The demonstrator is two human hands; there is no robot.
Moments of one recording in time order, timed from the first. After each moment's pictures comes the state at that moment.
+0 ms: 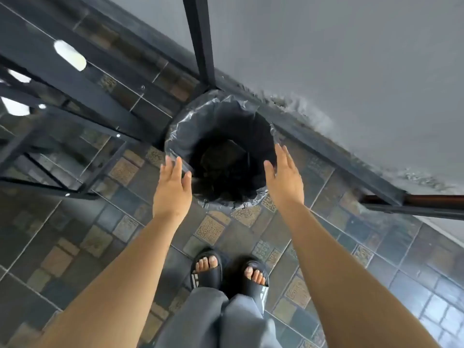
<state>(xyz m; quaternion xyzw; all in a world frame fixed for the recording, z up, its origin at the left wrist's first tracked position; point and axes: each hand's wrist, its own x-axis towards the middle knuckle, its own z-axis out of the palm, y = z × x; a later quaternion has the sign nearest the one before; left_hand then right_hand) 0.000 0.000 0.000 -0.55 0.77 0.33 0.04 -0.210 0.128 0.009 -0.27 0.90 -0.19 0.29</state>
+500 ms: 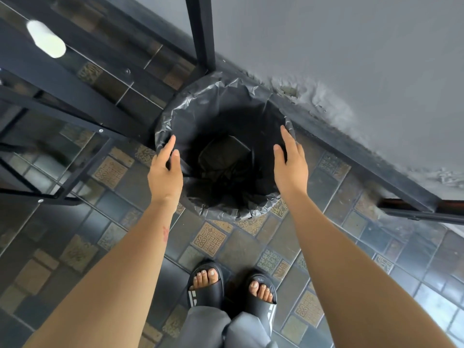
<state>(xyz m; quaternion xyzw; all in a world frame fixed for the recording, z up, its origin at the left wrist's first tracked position) -0.021 -0.035 -0.082 -0.62 0.62 0.45 -0.16 -0.222 0.096 -0.068 -0.16 0.89 -0.33 0.29</state>
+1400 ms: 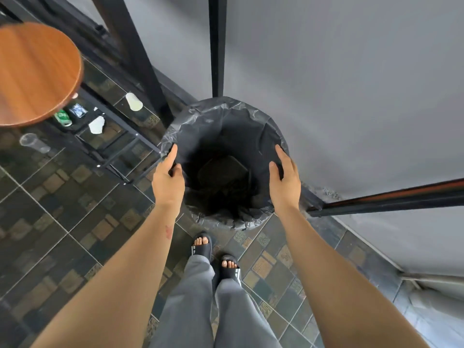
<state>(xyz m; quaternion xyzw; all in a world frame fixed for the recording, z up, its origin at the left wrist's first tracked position) 0.032 0.073 0.341 -0.63 0.54 0.49 -0.26 -0.161 0.206 0.361 -0.19 0.85 -0.41 0.26</state>
